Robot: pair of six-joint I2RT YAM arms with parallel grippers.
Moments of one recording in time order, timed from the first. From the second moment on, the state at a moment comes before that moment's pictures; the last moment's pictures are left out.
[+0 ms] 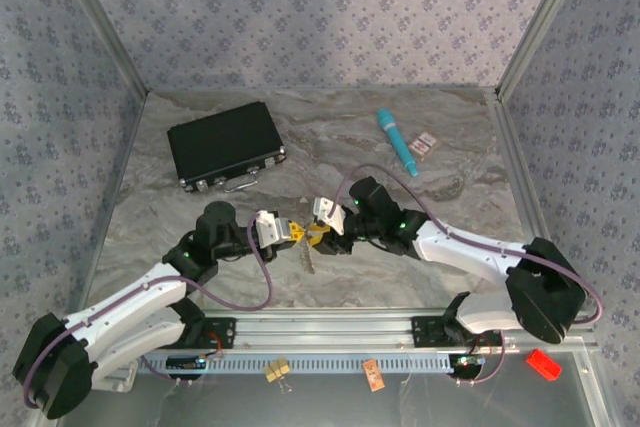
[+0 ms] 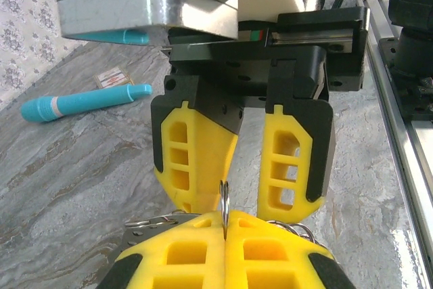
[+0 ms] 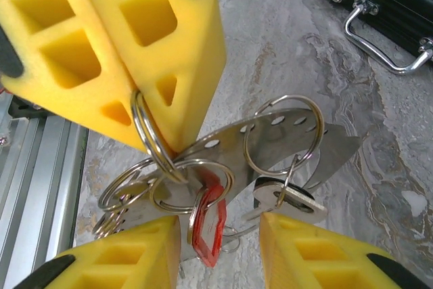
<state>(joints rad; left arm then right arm) -0.70 0.84 0.38 0.16 0.56 0.36 0.83 1.31 0.72 -0.02 -0.52 -0.32</state>
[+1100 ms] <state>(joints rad) -0.70 0.82 0.38 0.14 0.50 0.40 0.89 1.20 0.86 -0.25 -0.36 -0.40</state>
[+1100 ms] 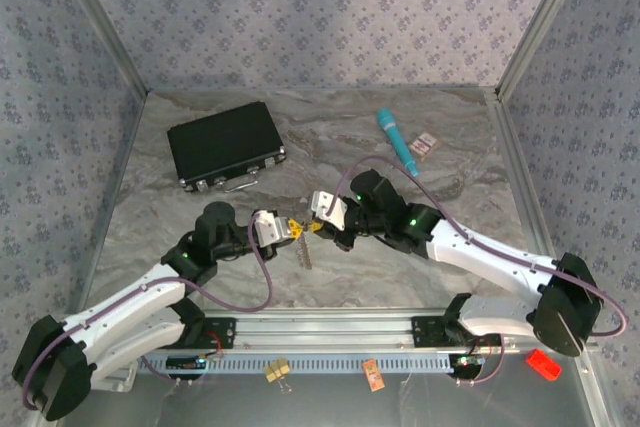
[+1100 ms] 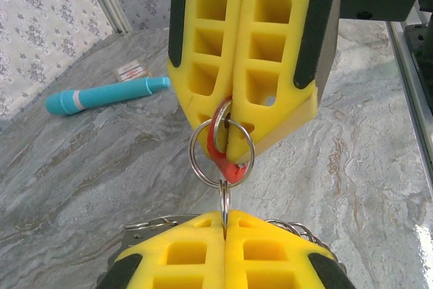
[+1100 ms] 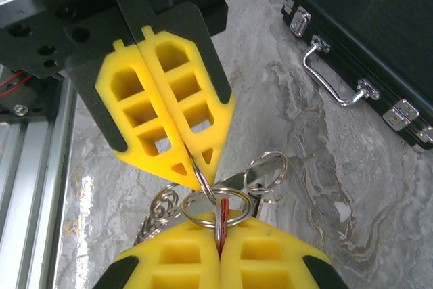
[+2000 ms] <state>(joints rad) -0.65 0.27 0.34 0.02 0.15 0.15 0.96 1.30 1.03 -0.29 -0.26 -0.47</state>
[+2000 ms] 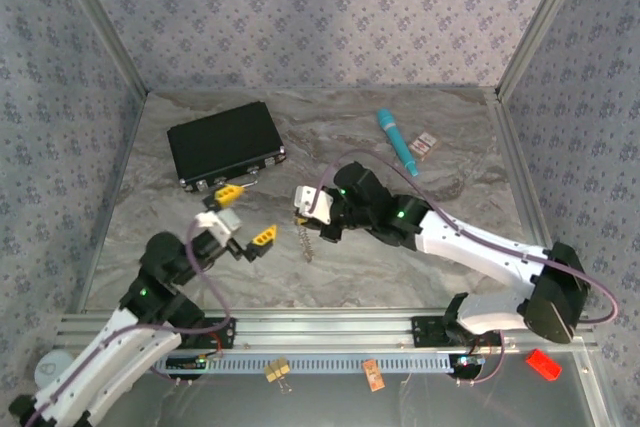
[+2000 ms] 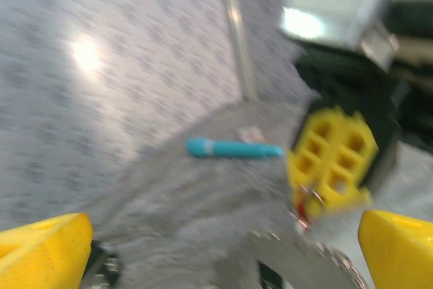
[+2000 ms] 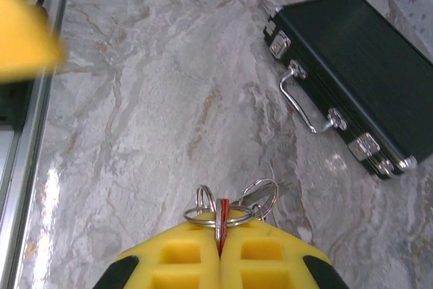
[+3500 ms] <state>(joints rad) -0.55 0.43 0.35 -0.04 -0.58 -0.21 0.94 1.74 1.03 -0.65 0.30 -0.59</state>
